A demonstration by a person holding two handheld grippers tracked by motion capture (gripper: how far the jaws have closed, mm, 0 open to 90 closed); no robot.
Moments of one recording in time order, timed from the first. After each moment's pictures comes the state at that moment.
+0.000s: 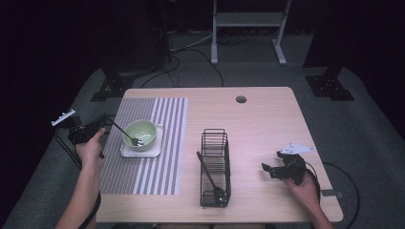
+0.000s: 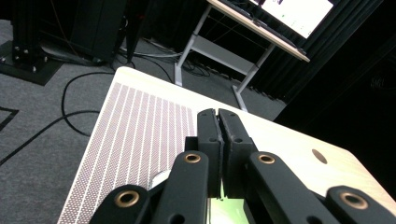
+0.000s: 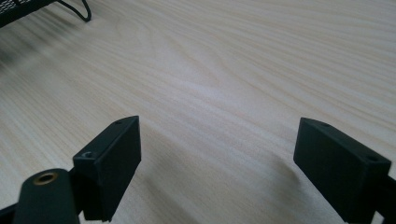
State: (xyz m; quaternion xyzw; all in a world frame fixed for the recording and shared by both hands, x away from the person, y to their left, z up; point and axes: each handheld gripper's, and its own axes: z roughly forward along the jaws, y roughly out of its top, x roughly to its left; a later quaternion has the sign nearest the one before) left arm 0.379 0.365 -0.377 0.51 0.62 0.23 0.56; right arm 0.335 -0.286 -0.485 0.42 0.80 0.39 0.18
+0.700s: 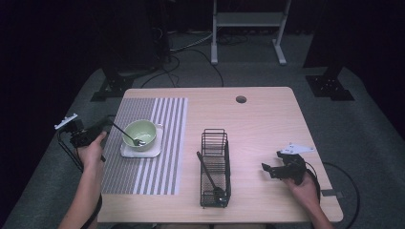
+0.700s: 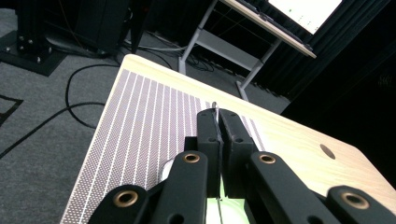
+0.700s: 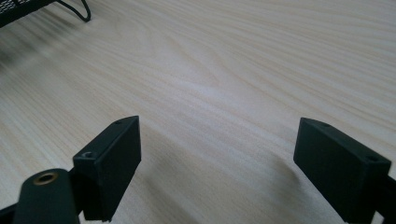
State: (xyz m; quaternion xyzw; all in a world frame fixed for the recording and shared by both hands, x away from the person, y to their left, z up) left arm 0.380 0.368 -0.395 0.51 0.63 0.22 0.55; right arm 0.335 -0.286 -0.485 0.42 0.80 0.39 0.18
